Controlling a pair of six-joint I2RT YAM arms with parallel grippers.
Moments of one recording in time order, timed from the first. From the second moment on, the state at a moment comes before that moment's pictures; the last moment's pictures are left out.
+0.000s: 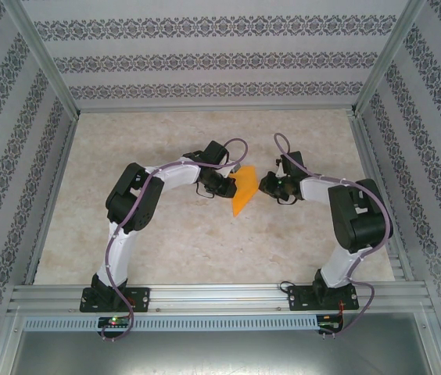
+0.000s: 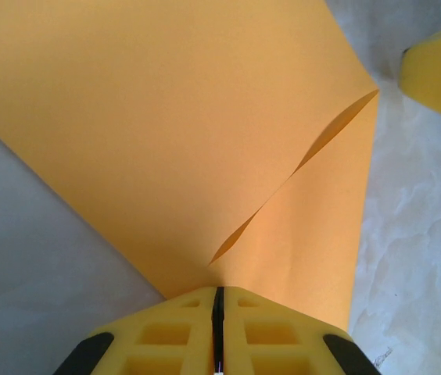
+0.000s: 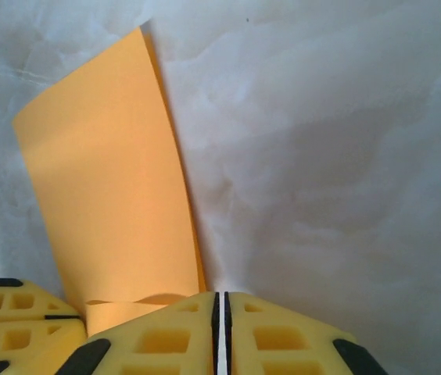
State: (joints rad) left arm -0.57 2.19 1.53 -0.49 0.46 -0.20; right arm 0.22 1.73 0.84 -0.08 -0.37 0.65
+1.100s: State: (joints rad) left arm -0.57 2.18 1.51 -0.47 0.46 -0.20; right arm 0.27 1.71 0.85 -0.11 -0.38 0.70
